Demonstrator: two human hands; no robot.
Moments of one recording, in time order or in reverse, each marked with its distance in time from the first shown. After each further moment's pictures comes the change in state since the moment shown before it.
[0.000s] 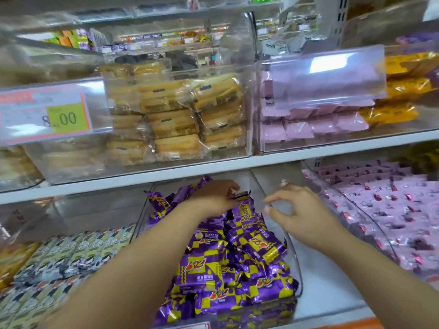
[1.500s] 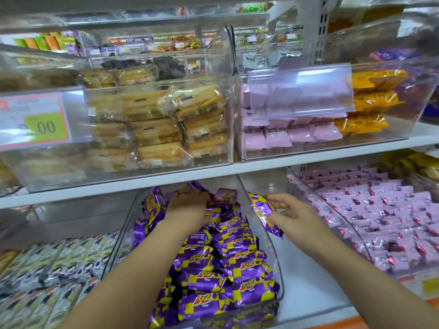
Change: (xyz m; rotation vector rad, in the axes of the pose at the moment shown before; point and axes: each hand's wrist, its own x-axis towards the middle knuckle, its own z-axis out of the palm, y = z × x) left_hand -0.008 -0.022 0.019 0.533 0.165 -0.071; right_hand -0.018 -0.002 -0.013 0.602 -0.030 0.382
